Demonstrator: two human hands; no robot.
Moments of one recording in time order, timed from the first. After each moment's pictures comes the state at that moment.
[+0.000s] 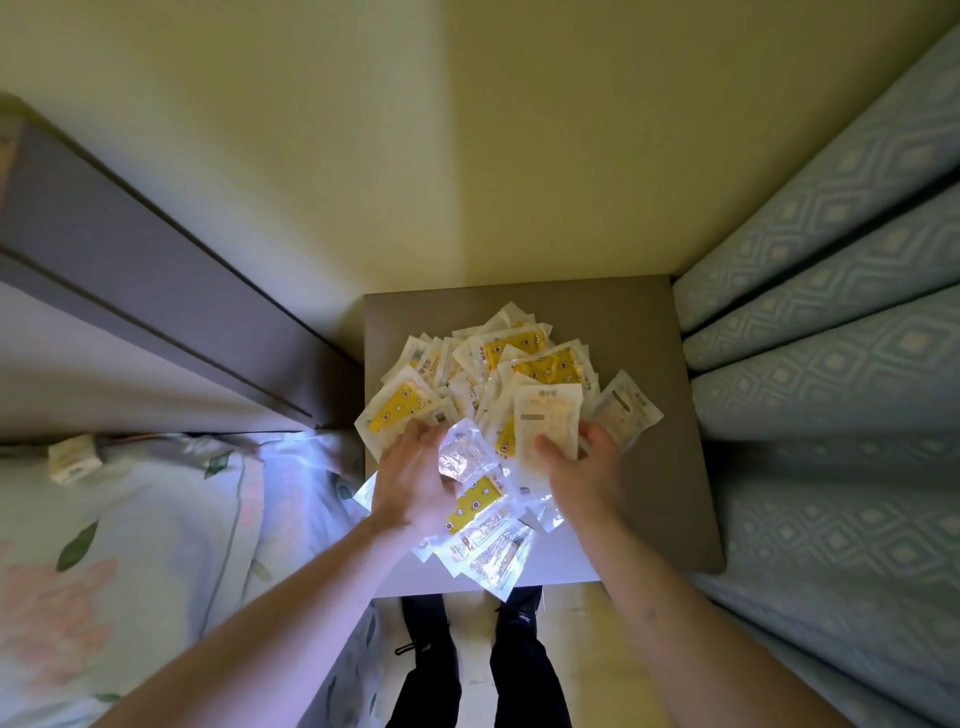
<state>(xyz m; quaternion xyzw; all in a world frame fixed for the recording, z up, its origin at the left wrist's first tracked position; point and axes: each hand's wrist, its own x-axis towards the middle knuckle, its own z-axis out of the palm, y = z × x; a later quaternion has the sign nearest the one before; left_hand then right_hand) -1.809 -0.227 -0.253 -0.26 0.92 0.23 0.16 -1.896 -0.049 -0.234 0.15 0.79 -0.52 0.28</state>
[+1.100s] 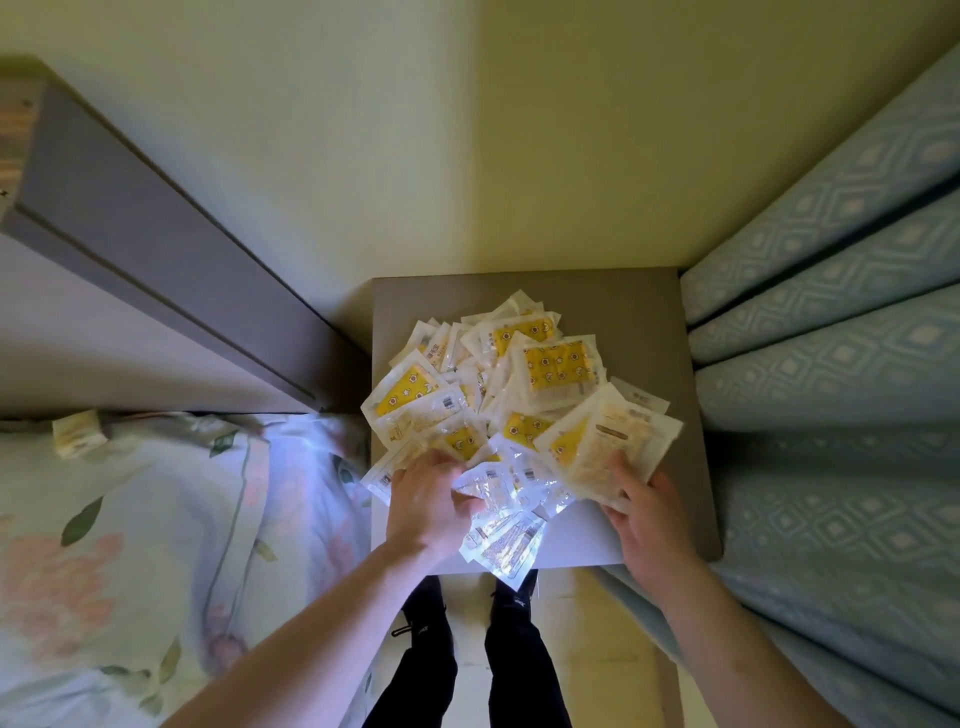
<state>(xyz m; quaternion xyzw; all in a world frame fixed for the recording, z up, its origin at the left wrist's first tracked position) -1.769 -0.202 -0.266 -0.28 0.89 0.32 0.17 -1.880 0.011 -0.235 0.30 0.60 -0.68 0.29</state>
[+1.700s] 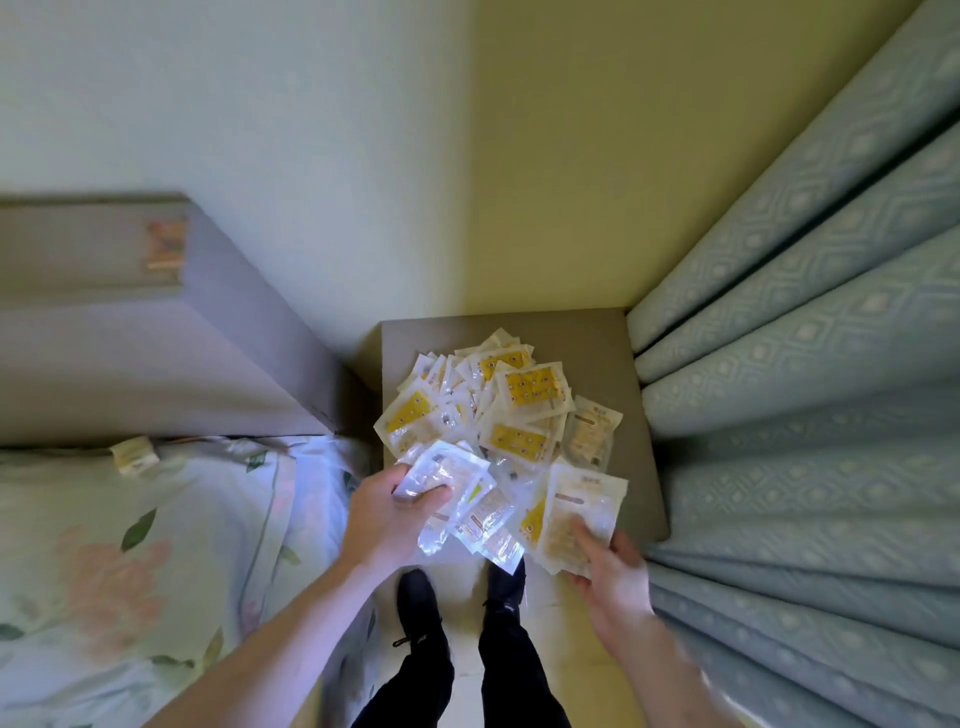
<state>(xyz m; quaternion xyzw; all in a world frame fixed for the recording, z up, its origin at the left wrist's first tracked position) -1.730 -0.231 -0.132 -0.40 0.74 0.53 0.08 -1.790 0.025 -0.151 0.37 0.62 -0.63 0.30</state>
